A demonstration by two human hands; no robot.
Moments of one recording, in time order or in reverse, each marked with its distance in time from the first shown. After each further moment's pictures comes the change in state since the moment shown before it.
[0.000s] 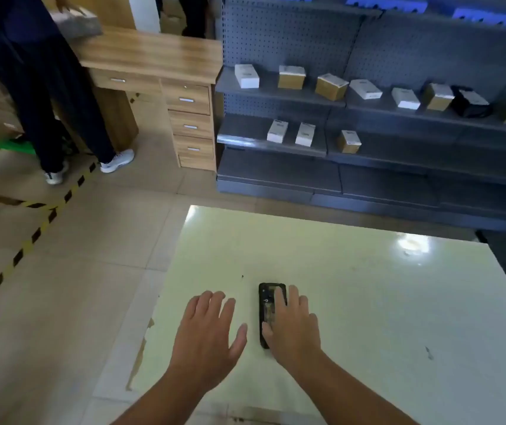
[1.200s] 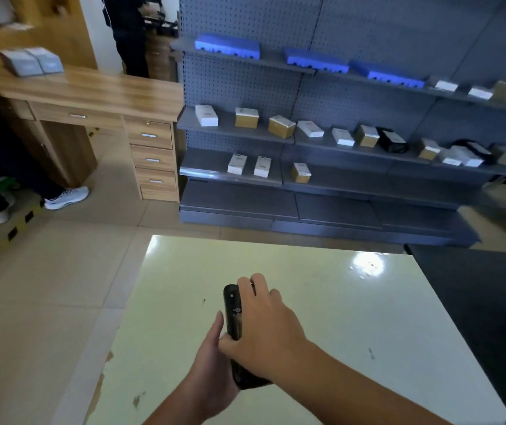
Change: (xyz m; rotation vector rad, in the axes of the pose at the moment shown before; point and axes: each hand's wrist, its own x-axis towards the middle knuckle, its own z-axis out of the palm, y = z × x) left_hand 0.003 0.081 -0.023 -2.120 -0.640 -0.536; right_hand -0.078 -0.003 -0.153 0.211 0.131 -0.102
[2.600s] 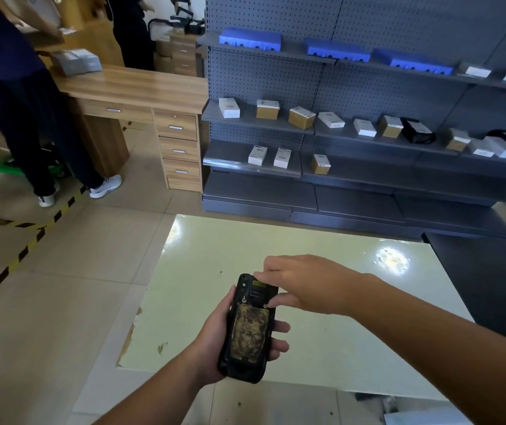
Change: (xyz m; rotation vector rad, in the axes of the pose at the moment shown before) left_hand -0.049 -0.022 0.010 -0.012 -0.327 0.024; right_hand -0.011 0.068 -0.055 -0.330 -0.202 -0.773
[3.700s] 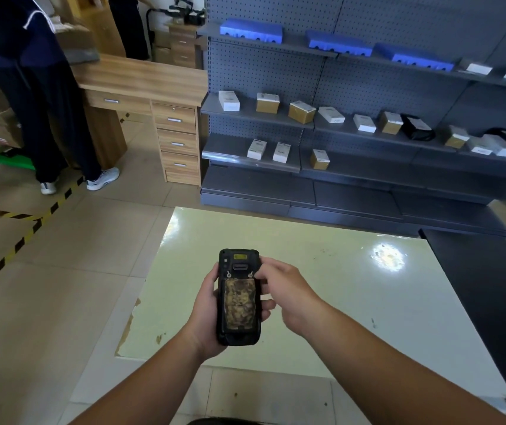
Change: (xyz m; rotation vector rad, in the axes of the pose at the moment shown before) left_hand 0.000 0.016 0.004 -0.112 0.249 0.185; right_hand 0.033 -0.062 0.031 1.692 0.413 0.929
